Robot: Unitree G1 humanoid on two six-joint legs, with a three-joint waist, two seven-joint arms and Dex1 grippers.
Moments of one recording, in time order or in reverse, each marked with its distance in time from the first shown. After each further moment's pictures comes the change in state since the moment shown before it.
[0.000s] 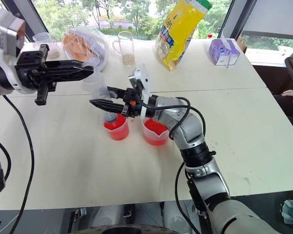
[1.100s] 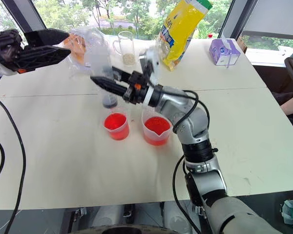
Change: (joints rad) left arm -0.108 0.049 0.037 0.260 0.010 0.010 -0.005; right arm -0.089 0.018 -0.152 -0.042 0.140 0.098 -0.154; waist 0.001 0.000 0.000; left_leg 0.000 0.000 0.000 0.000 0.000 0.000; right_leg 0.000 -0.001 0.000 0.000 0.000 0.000
